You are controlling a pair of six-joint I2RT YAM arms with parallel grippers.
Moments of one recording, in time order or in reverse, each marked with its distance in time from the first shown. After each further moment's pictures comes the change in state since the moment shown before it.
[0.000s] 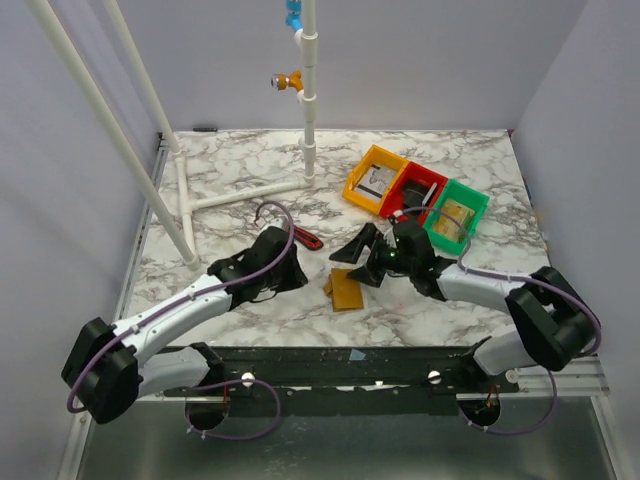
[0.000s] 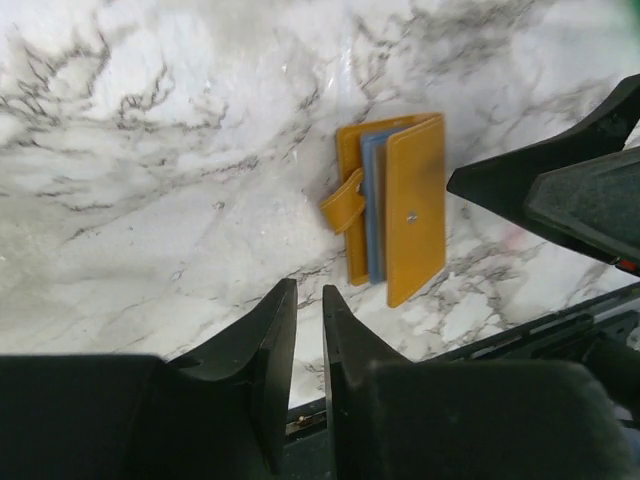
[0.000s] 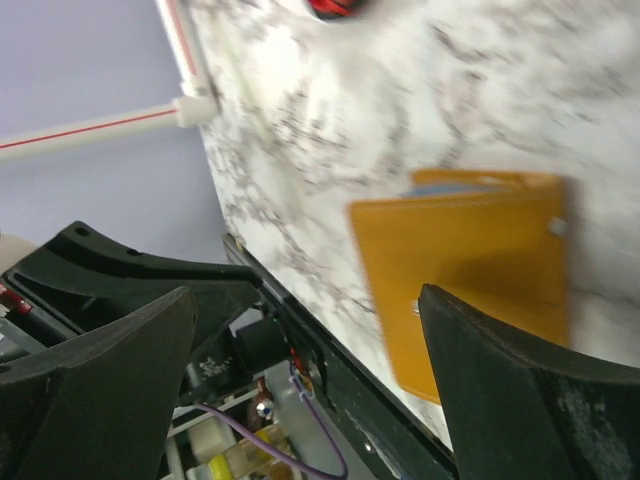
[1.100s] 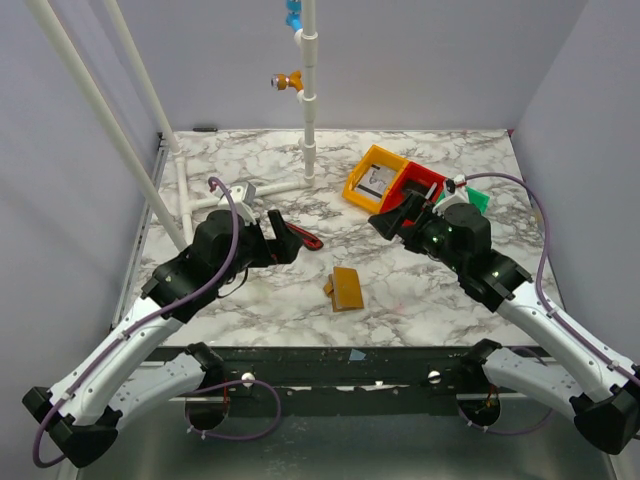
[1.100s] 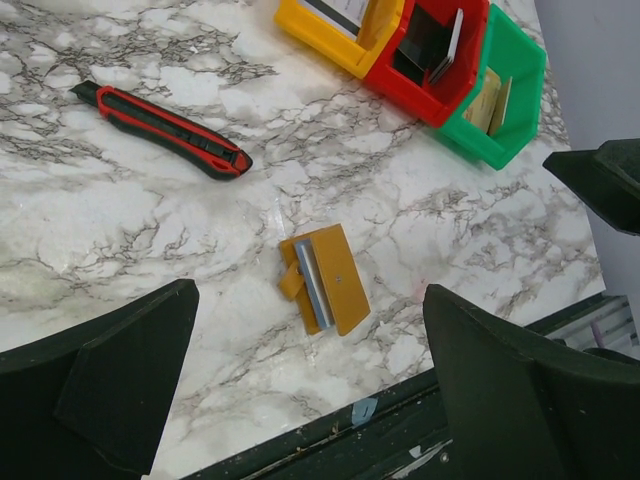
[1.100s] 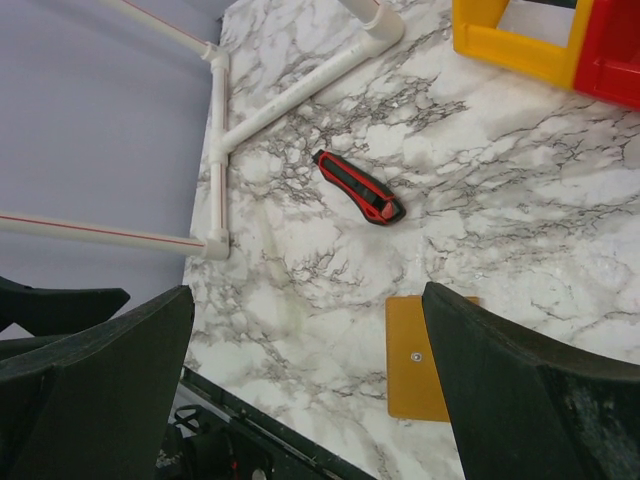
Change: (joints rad) left arm 0.061 -0.337 0.288 -0.211 -0.087 0.234; right arm 0.000 -0.554 0.312 -0.637 0.475 -0.381
